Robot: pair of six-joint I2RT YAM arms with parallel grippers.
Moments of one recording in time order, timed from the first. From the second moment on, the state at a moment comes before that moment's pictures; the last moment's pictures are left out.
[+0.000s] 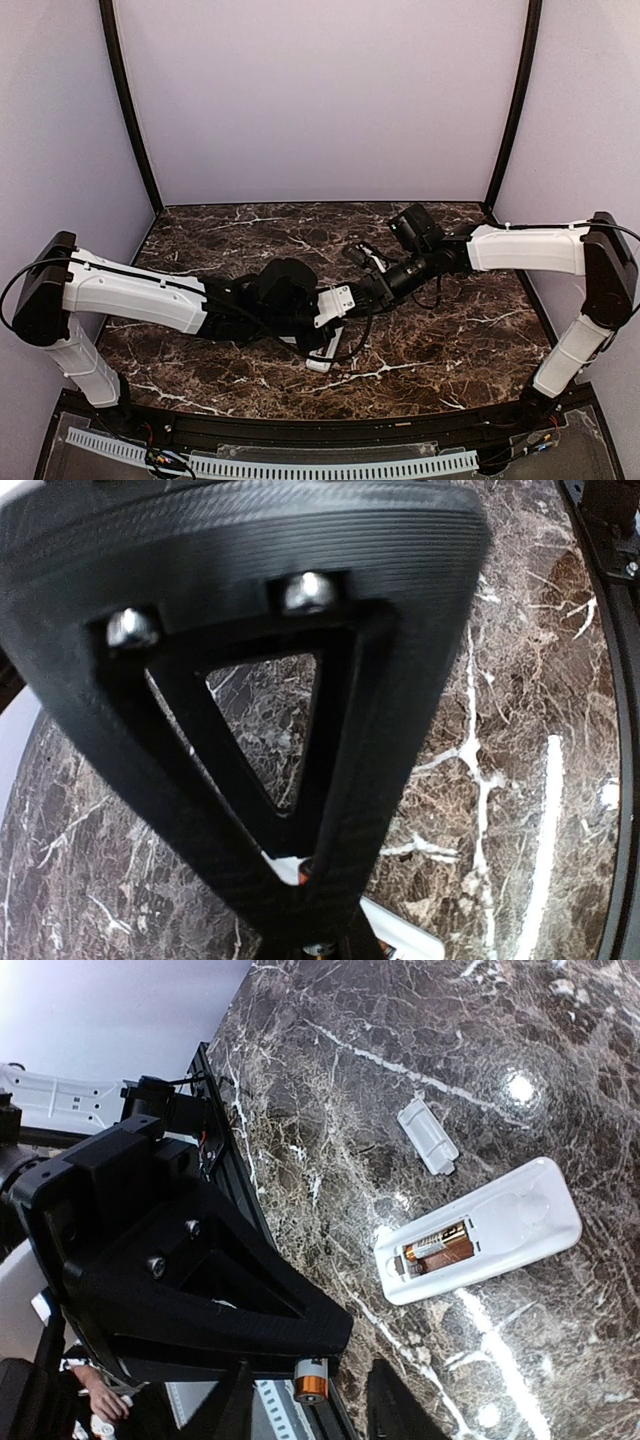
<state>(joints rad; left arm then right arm) -1.17 1.65 1.03 -0.05 -0.15 0.32 0.76 1.63 1.09 -0.41 -0.84 0.33</state>
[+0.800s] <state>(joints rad) -1.06 1.58 0.77 0.18 -0.05 -0.40 0.63 1.89 1.09 -0.10 -0.90 0.38</state>
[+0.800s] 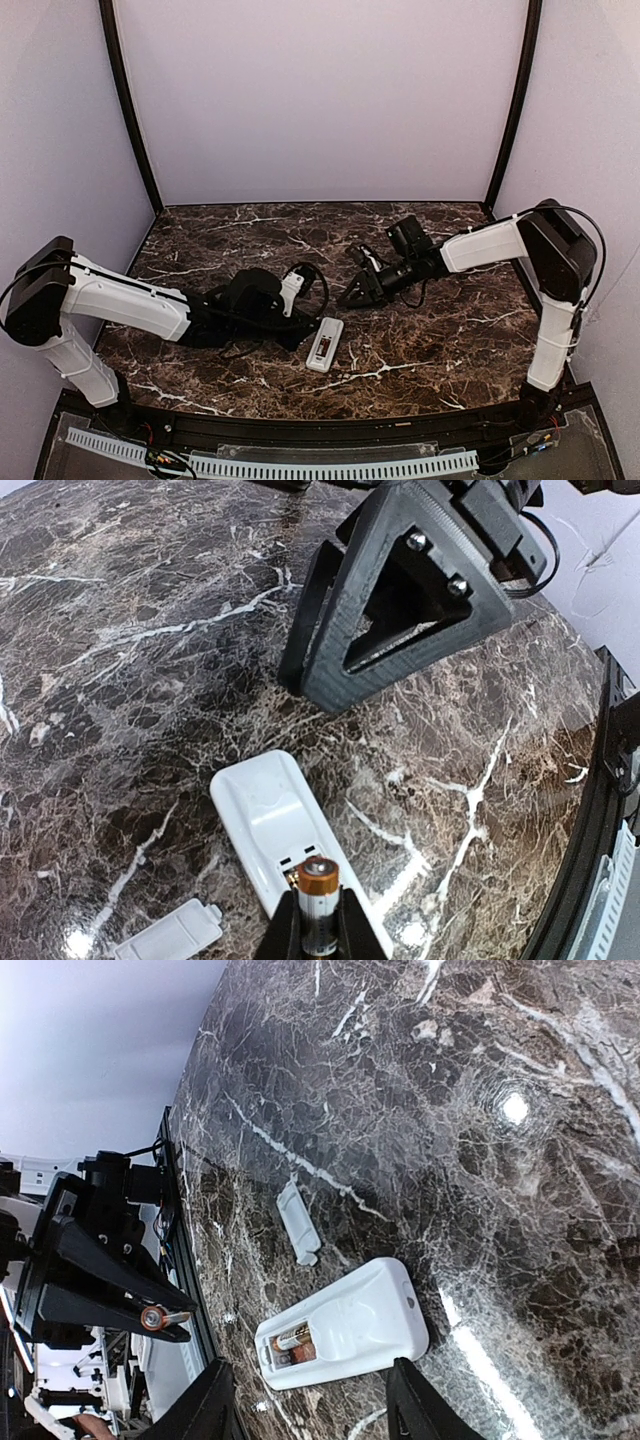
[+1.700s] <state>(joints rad) -1.06 1.66 0.77 0.22 -0.05 -0.45 0.69 2.04 1.15 -0.04 -0.94 0.38</state>
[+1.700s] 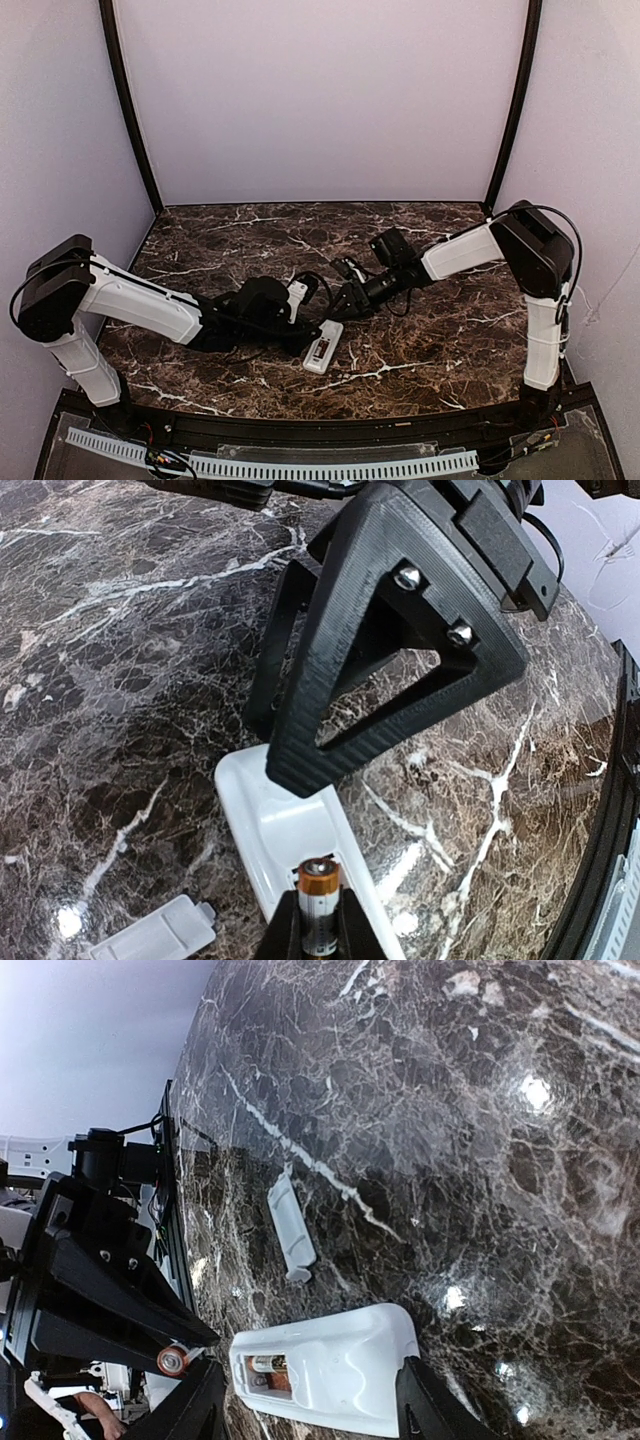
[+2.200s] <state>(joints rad) -1.07 1.68 0.77 0.22 -0.02 -0.42 0.70 1.98 1.07 -0.04 -0.92 0.39</state>
